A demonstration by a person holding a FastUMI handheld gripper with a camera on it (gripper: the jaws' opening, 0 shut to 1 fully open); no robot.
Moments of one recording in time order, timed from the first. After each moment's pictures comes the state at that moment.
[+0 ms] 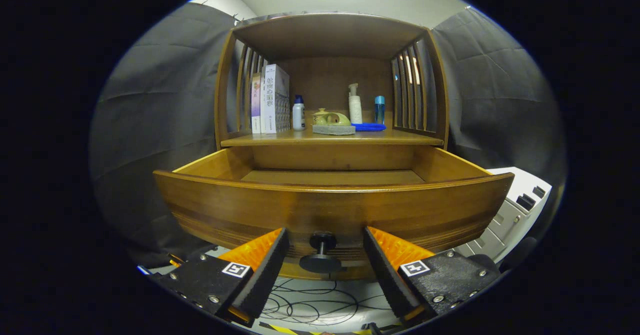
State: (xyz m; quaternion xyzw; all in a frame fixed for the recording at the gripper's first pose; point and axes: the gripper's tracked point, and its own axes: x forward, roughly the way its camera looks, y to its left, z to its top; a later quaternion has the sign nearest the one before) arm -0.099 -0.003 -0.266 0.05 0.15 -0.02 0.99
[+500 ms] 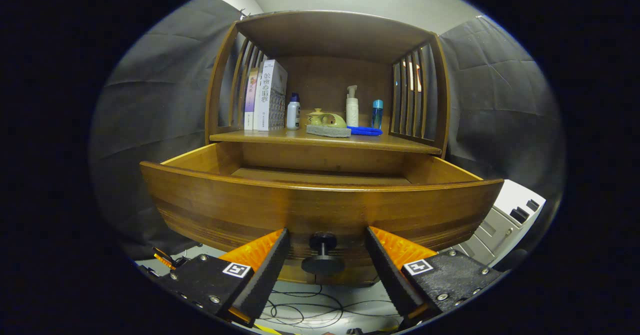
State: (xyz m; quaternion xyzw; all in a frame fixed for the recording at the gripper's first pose) arm -0.074 -0.016 -0.273 0.01 0.16 -0.03 0.99
